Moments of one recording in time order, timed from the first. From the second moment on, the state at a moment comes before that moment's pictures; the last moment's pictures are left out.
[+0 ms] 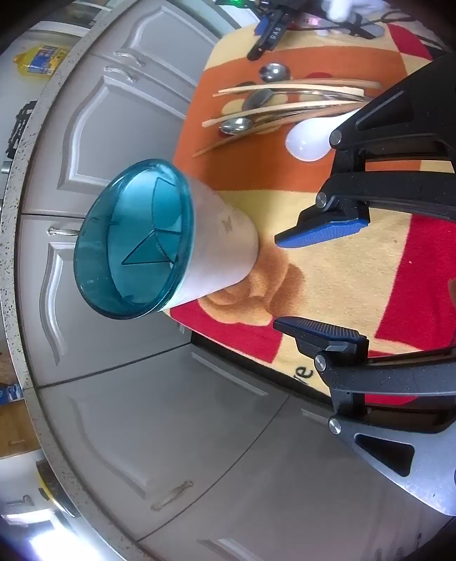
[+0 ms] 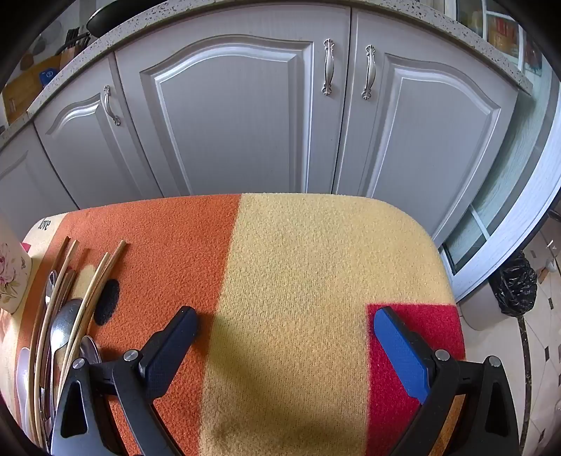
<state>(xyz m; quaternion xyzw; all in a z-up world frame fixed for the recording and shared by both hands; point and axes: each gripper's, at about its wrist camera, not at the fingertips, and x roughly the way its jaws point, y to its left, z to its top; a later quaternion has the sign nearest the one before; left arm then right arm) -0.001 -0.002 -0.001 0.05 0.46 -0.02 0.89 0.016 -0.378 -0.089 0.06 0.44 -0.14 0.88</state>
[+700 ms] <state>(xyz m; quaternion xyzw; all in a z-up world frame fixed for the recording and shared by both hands) -0.036 -0.051 0.035 0.05 0.45 -0.09 0.89 -0.050 -0.295 0.022 0.07 0.42 -0.09 0.90</state>
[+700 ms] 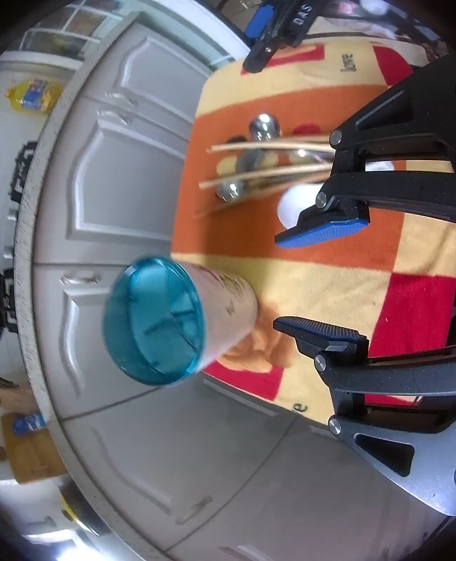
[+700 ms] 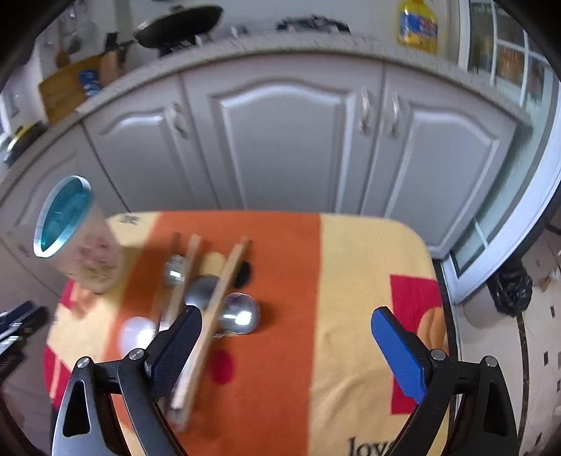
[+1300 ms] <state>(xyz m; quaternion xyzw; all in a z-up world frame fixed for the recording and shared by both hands) -0.062 -0.068 0.079 0.04 0.40 -0.12 0.91 -0.085 -0.244 0.096 0.04 0.36 -0.08 0.93</state>
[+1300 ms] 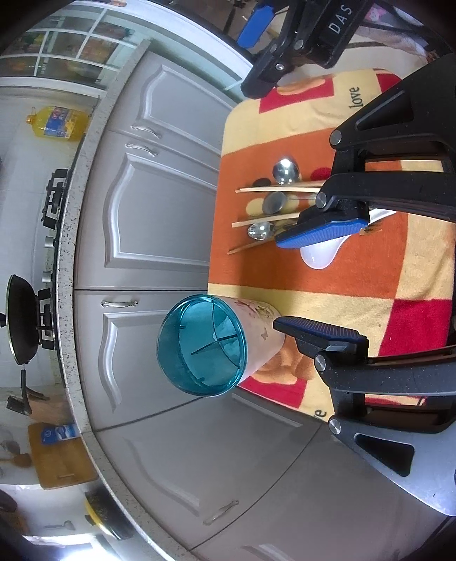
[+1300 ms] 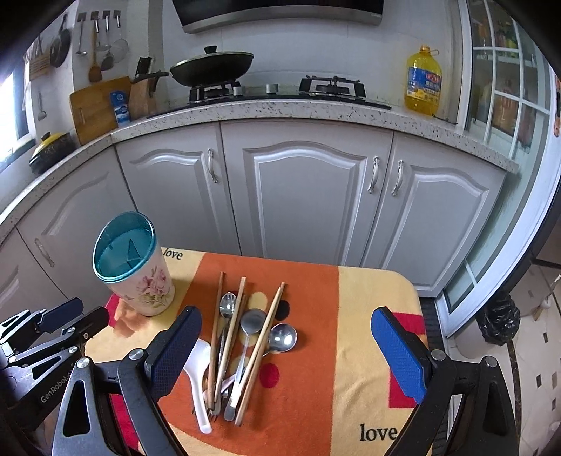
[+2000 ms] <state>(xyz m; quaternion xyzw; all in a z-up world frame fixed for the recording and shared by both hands) -0.065 -0.061 0.086 0.03 0.39 -0.12 0.91 -0.083 -0.233 0.102 0.03 0.36 -0.08 0.93</state>
